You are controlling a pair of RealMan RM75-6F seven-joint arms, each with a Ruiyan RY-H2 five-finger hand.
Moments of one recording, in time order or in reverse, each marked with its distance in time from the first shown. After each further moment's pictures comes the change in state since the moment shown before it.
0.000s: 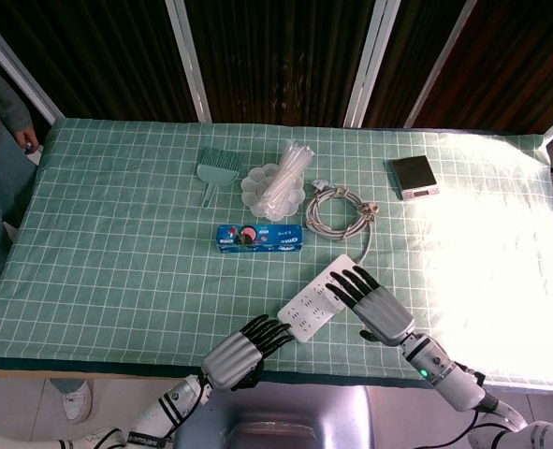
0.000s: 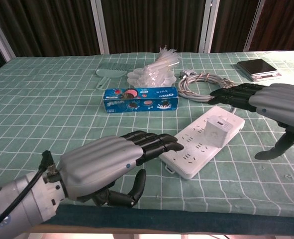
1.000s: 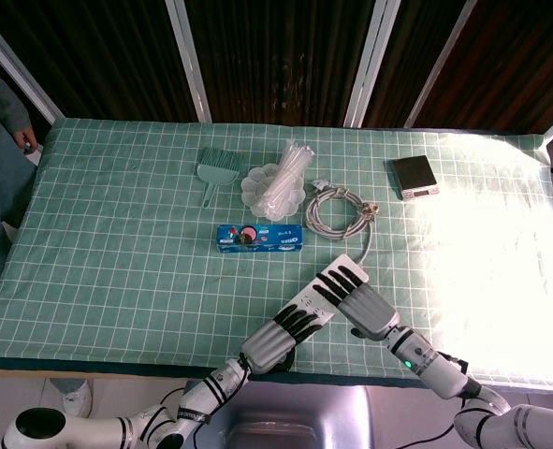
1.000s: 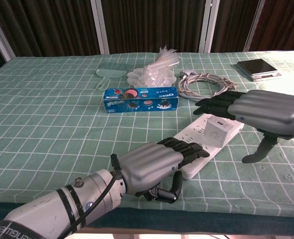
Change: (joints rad) left arm -0.171 -0.262 -0.065 0.326 -0.148 -0.080 -0.003; right arm 0.094 -0.037 -0.013 0.021 0.066 -0.094 -0.083
